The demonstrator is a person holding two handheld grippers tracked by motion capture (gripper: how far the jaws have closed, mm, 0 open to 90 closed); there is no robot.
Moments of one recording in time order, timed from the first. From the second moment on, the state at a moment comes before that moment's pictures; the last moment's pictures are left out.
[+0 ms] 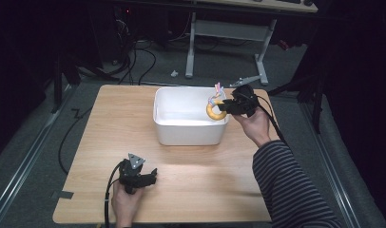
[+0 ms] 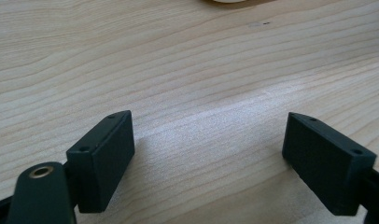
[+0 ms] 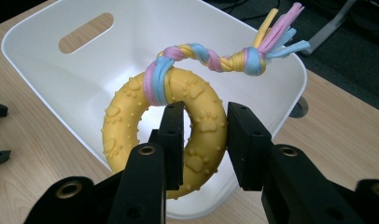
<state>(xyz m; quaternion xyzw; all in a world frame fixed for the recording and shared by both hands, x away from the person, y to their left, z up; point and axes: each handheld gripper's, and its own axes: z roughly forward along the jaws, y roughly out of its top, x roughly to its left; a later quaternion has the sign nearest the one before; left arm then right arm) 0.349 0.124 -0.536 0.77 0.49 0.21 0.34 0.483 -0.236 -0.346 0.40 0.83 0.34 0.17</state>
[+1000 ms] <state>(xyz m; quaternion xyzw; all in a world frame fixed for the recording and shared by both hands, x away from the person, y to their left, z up) 0.349 0.125 -0.536 0.77 0.49 0.21 0.34 0.496 -0.214 -0.374 0.40 0.85 0.30 0.14</state>
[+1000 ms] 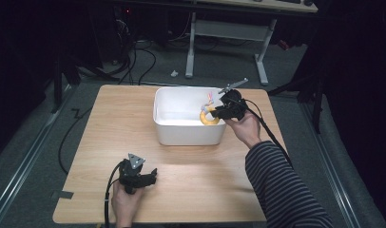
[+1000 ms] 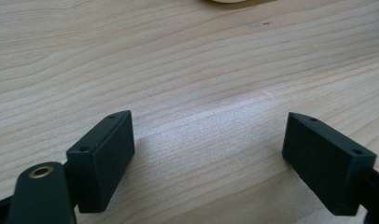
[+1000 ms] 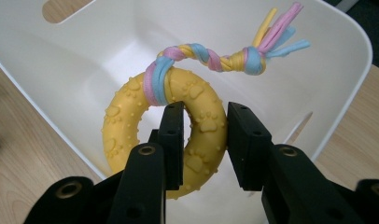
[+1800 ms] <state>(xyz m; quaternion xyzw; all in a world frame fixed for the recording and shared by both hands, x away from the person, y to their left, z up) 0.349 0.125 -0.536 0.77 0.49 0.21 0.34 0.499 -0.209 -0.383 0.41 0.86 0.28 0.14</state>
